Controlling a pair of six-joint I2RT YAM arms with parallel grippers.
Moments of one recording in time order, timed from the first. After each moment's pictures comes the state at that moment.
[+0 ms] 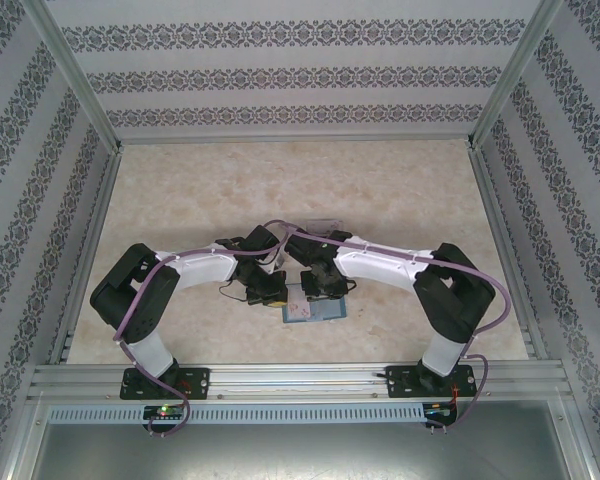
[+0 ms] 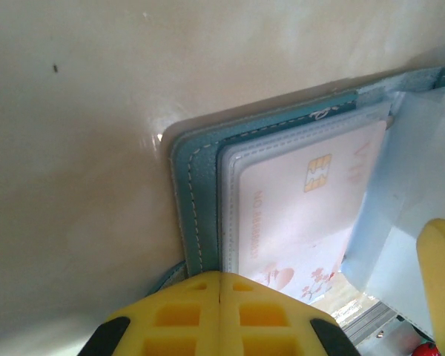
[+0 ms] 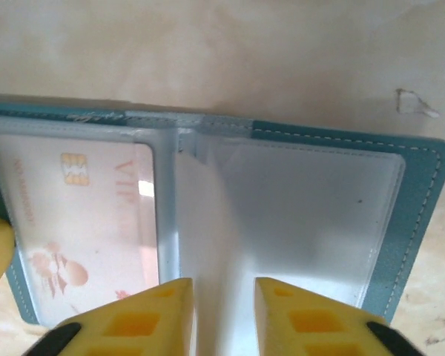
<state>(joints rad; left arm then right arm) -0.63 1.71 0.89 -0.47 0.52 -0.73 0.87 1.73 1.13 -0.87 -0.04 0.78</state>
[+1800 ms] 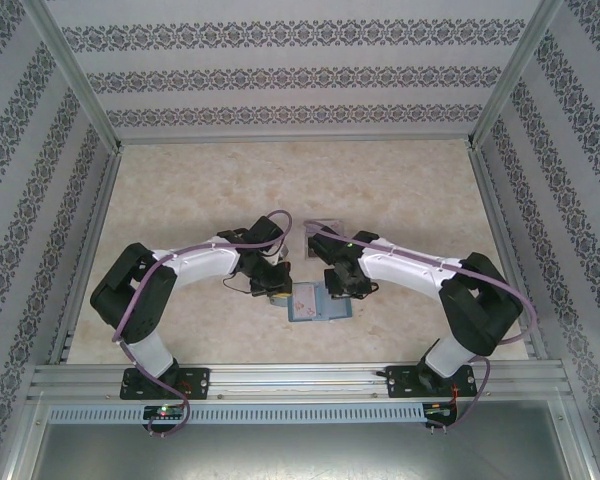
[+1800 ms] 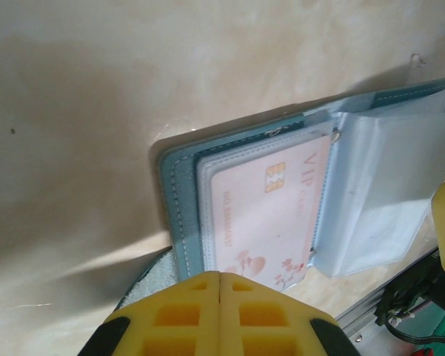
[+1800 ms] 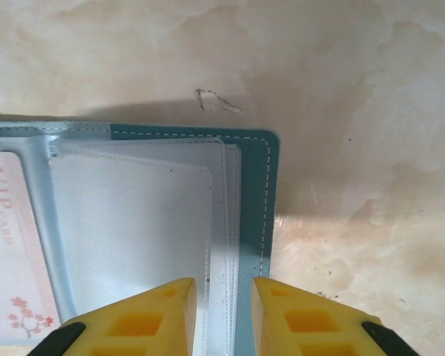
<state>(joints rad) -0.63 1.71 0.98 -0.53 0.50 -0.73 0.76 1.59 1.00 -0.89 0.04 0.73</state>
